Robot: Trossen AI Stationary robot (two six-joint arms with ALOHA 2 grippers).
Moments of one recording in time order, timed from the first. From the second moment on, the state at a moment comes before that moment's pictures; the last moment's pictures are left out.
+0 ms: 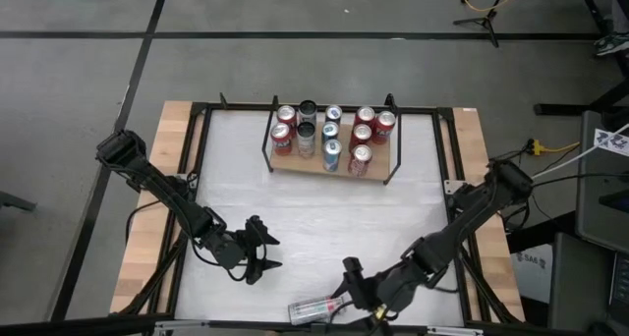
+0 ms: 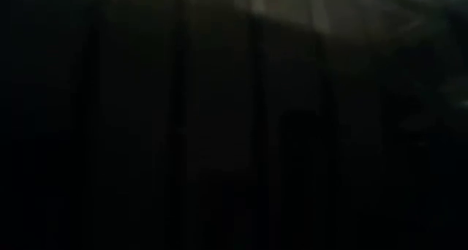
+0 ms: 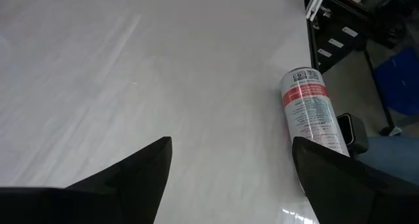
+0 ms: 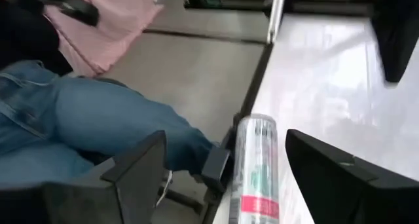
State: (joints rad) left arm -0.67 1.42 0.74 0.00 -0.48 -0.85; right arm 0.72 1.71 1.39 -0.17 0.14 0.31
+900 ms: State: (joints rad) left arm -0.67 1.42 0.74 0.00 -0.48 -0.83; right arm 0.72 1.94 1.39 -0.10 0.14 0.42
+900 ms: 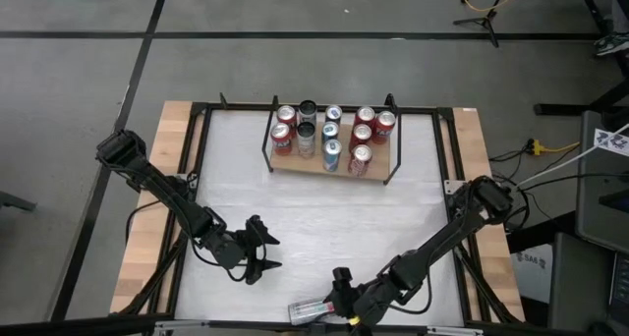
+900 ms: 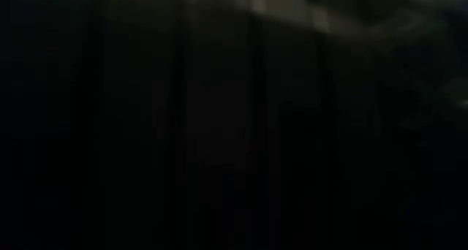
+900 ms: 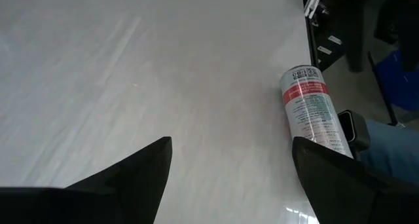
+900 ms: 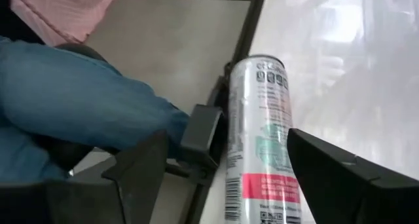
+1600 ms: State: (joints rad) left arm -0.67 1.42 0.74 0.00 -0.48 -0.83; right arm 0.72 1.98 1.39 -0.23 0.21 0.41
